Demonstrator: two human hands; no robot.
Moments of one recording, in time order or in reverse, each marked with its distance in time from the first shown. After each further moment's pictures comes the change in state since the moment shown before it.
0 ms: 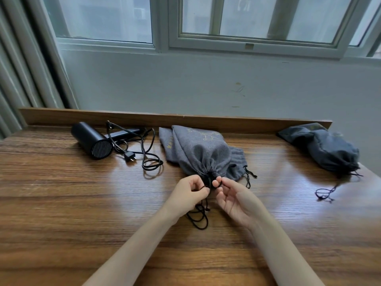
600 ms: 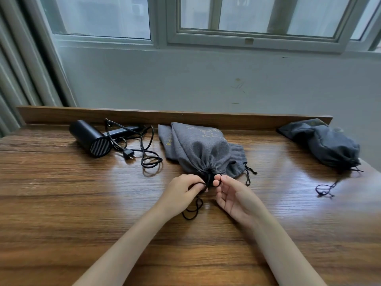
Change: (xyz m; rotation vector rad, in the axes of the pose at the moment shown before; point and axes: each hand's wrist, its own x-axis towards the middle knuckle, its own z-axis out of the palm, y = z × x) left_hand -0.009 0.012 -0.017 0.461 -0.044 0.311; right_hand 0.001 0.004 -0.005 -0.089 -0.039 -0.029
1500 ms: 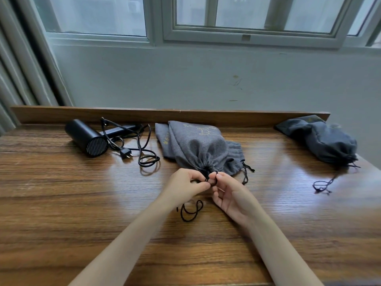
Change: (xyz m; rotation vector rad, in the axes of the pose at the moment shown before) left_hand 0.013 0.010 0.003 -0.160 -0.040 -0.272; right_hand -0.003 0.005 0.001 -0.065 -0.032 -0.069
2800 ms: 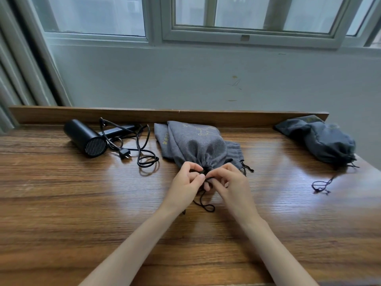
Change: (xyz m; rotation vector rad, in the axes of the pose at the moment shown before) left_hand -0.004 -0.004 0.015 -0.441 0.071 0.053; right_hand -0.004 -0.003 0.002 -1.190 0.214 -0.764
